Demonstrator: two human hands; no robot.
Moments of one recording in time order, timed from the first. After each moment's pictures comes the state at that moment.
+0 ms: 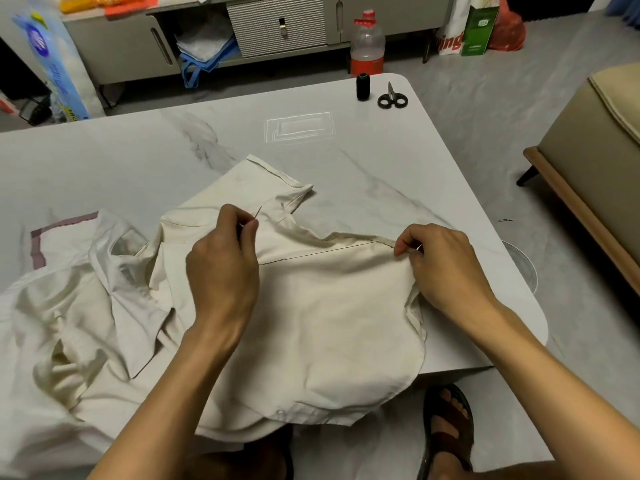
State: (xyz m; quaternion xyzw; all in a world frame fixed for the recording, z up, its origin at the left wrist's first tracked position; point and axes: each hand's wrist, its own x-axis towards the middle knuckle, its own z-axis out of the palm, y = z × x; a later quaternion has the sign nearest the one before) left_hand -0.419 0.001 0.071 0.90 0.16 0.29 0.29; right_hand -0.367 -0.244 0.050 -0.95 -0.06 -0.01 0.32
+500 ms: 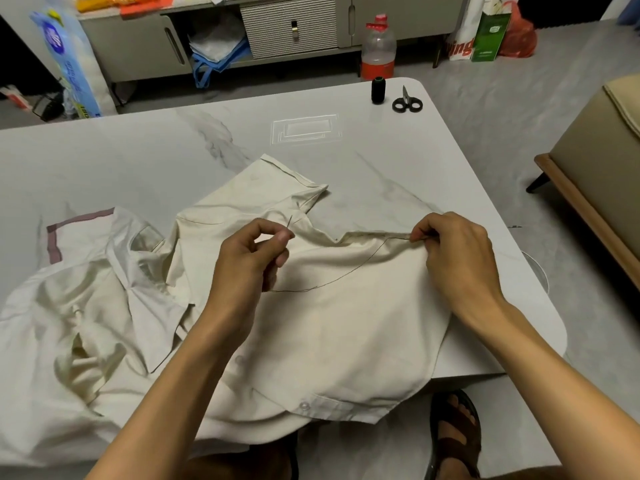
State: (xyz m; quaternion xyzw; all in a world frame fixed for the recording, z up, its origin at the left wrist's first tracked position) left_hand -0.426 0.011 0.077 0.71 0.17 0.08 0.68; right_hand -0.357 -0.233 0.046 -0.94 -0.05 -0.11 0.31
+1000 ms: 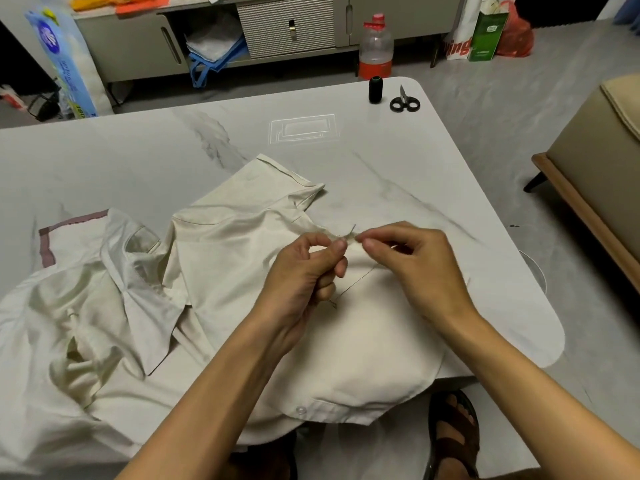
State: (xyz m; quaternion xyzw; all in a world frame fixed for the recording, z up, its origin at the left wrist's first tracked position) left_hand -0.419 -0.039 0.073 0.59 0.15 -0.07 0.79; right_hand -0.384 -0.199 0.071 -0.78 -0.09 0.02 0.62
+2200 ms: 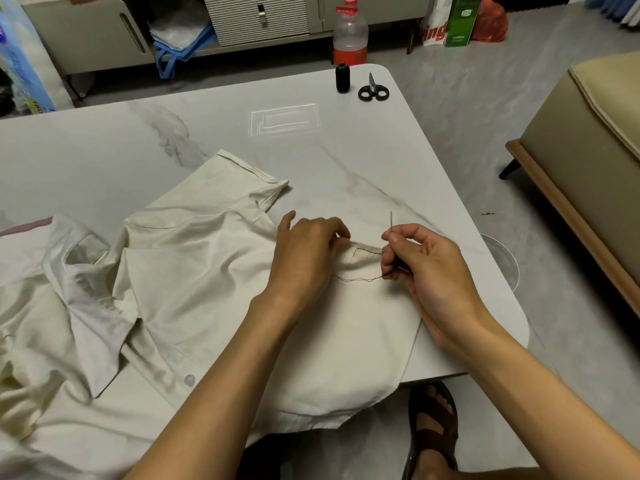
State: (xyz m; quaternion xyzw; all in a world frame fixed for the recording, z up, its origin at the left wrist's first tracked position) left_hand -0.354 -0.075 0.033 0.97 -0.07 0.07 0.22; right_hand -0.379 -0.245 0.055 -0.64 0.07 0.10 0.76
